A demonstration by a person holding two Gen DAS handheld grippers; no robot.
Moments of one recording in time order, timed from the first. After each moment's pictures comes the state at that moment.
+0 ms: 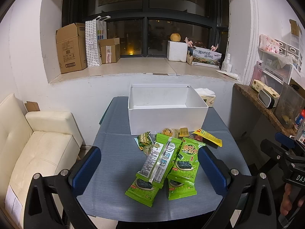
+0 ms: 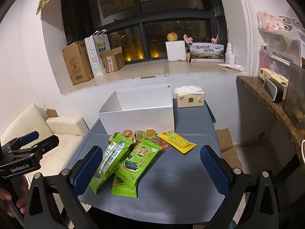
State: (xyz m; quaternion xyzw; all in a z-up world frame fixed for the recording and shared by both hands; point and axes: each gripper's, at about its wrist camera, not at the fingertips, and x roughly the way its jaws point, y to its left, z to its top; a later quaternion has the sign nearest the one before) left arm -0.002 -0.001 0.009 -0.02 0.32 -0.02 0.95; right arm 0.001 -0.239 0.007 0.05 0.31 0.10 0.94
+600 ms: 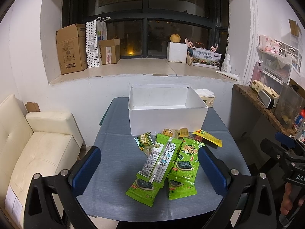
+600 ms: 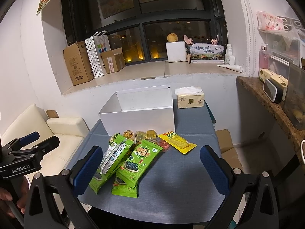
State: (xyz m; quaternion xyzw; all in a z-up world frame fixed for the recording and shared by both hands) left arm -0.005 -0.002 0.010 -0.01 0.31 -0.02 0.95; right arm 0.001 -0.239 0.009 0.05 0.31 0.10 0.94
